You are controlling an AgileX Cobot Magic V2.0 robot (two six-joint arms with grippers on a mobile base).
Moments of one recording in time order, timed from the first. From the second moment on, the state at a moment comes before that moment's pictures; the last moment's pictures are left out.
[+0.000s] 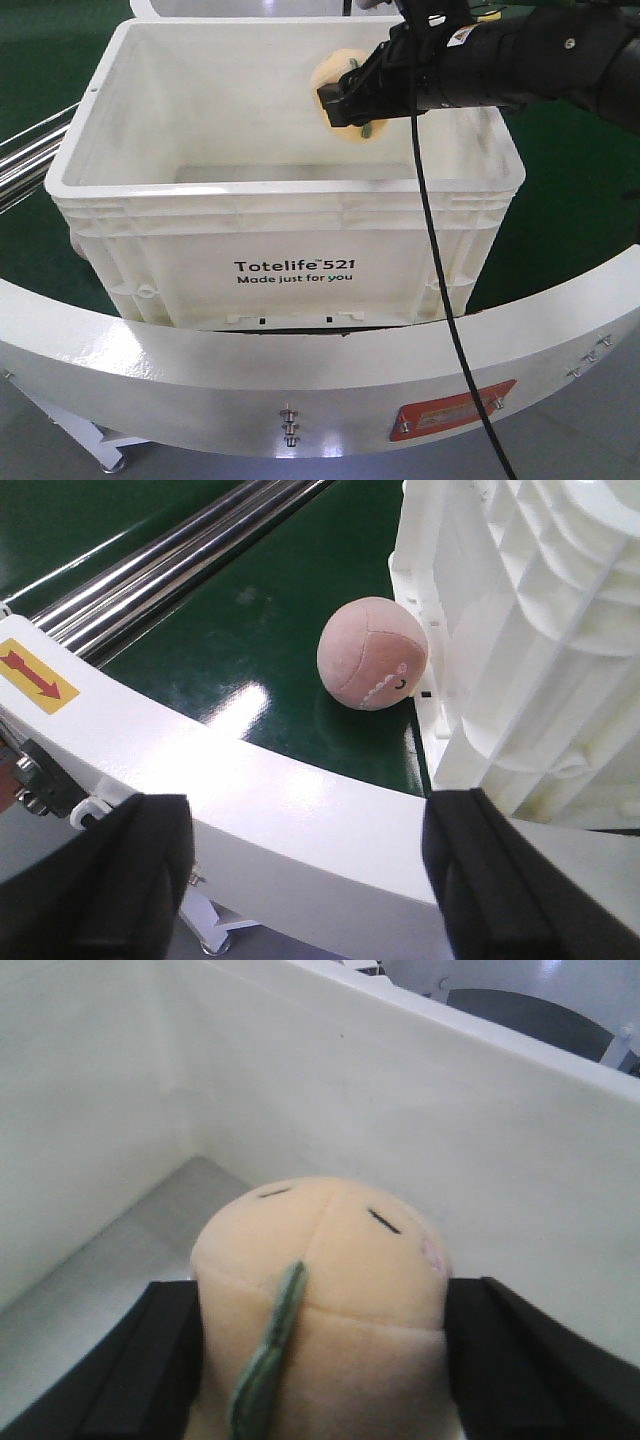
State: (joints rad) left arm 0.05 0.47 -0.54 -0.02 0.74 0.03; right arm 0.43 1.62 -1.34 0.44 0.42 -0.63
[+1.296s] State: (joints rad) left arm 0.29 1.52 -0.95 -0.55 0.77 0.51; right arm 0.43 1.00 -1.10 -0.13 0.72 -0.02
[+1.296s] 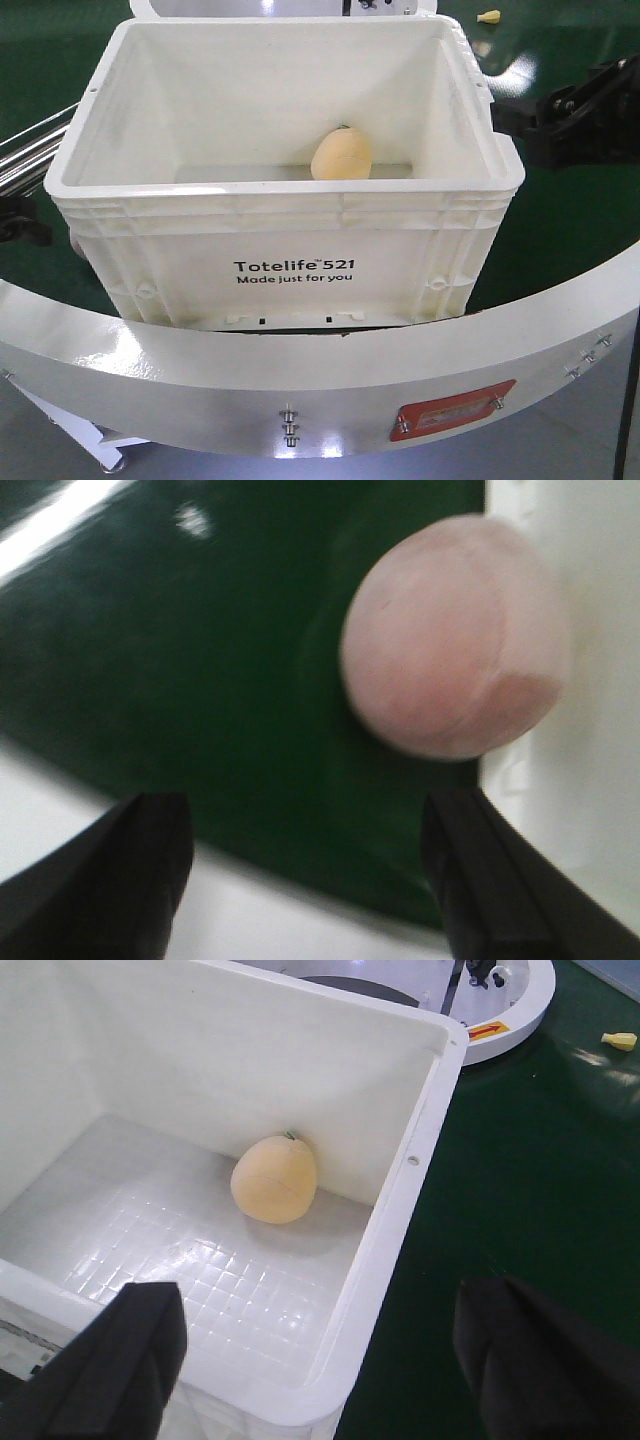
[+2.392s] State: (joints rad) left arm 0.29 1.84 -1.08 -0.93 0.91 0.81; right arm 0.43 1.00 -1.10 -0.14 0.73 -0.02
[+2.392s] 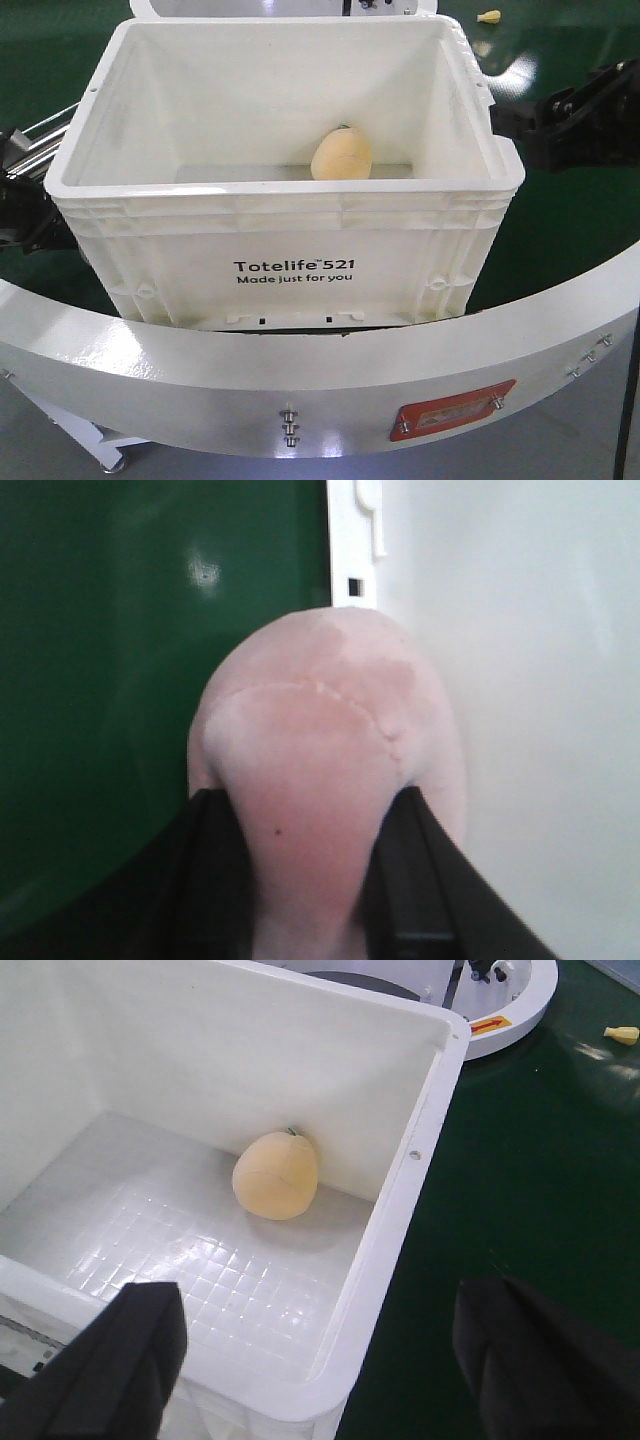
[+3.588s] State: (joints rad) left arm -0.13 1.46 -1.34 -0.78 0.73 0.78; right arm 0.43 1.00 -1.10 -0.16 0.72 -0.02
